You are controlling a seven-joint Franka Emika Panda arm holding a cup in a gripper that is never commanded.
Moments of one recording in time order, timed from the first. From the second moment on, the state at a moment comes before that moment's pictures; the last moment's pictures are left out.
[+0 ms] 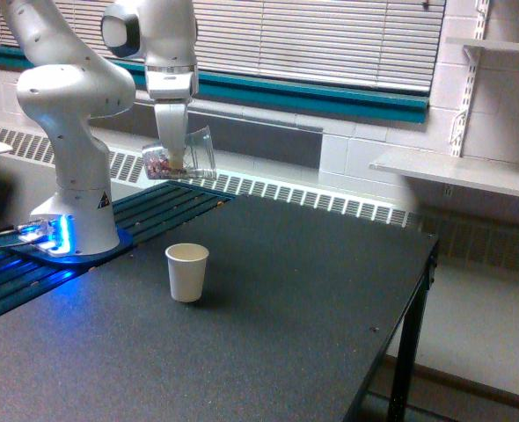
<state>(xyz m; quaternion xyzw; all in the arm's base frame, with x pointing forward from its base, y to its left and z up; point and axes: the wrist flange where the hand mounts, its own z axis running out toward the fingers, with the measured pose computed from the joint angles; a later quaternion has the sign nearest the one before) 0.279 -0.073 0.365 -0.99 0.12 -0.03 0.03</state>
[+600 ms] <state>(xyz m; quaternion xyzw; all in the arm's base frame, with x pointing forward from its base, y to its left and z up) 0.270 -0.093 0.358 -0.99 0.11 -0.02 0.01</state>
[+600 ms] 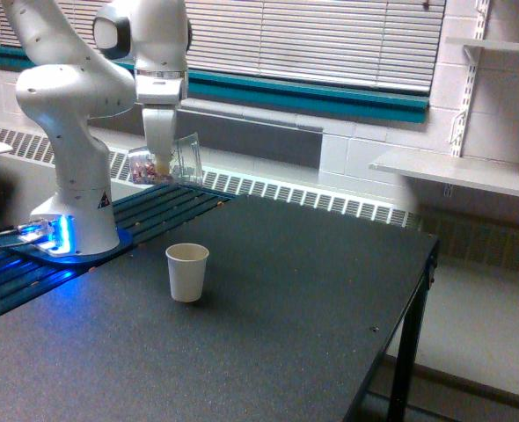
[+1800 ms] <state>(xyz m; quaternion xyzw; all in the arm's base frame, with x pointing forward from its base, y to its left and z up) 0.263 -0.112 0.337 -0.99 0.12 0.02 0.01</state>
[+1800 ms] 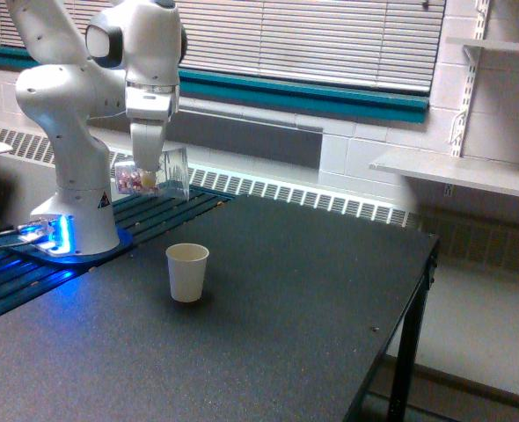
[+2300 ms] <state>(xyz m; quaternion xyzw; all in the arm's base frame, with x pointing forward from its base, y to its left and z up) 0.261 -0.115 0.328 -0.99 0.11 0.04 0.01</state>
